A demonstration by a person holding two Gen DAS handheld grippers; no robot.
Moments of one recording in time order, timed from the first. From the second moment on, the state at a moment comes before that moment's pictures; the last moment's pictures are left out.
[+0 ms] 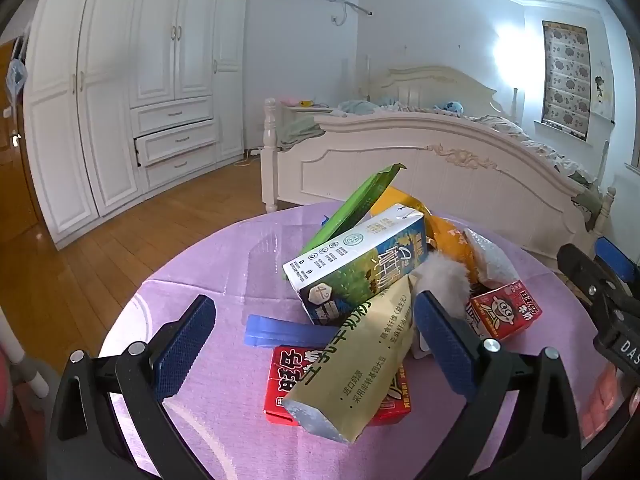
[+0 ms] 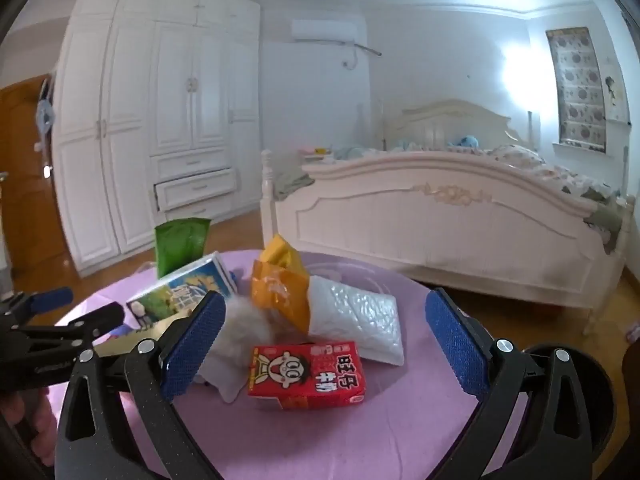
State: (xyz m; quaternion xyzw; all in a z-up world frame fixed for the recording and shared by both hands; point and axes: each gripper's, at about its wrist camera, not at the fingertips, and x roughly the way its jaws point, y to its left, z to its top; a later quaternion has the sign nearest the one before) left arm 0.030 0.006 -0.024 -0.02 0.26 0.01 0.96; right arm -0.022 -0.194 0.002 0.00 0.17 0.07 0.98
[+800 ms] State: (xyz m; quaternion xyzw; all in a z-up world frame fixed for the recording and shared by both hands) left arm 0.030 0.009 -0.024 -0.02 0.27 0.02 0.96; right arm -0.006 -0.205 -0.010 0.04 0.21 0.07 0.97
